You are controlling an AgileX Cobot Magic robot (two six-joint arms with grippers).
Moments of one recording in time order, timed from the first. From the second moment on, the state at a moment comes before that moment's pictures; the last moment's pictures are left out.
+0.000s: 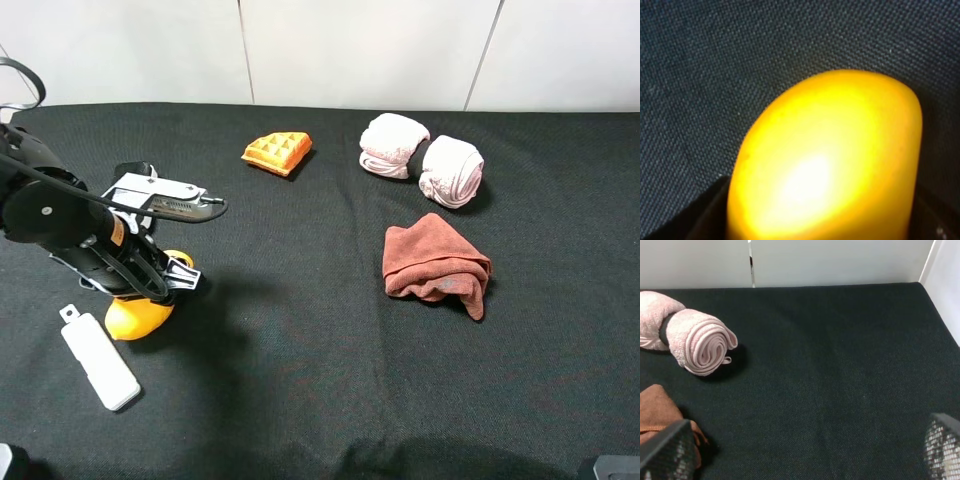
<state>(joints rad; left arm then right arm) -0.55 1.68 -0.54 0.25 0.20 -0.52 -0.09 -0.01 -0.50 0.01 1.02 -0.02</state>
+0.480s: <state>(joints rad) -0.53 1.68 -0.54 0.25 0.19 -0.52 -0.09 -0.01 -0.50 0.01 1.02 -0.02</state>
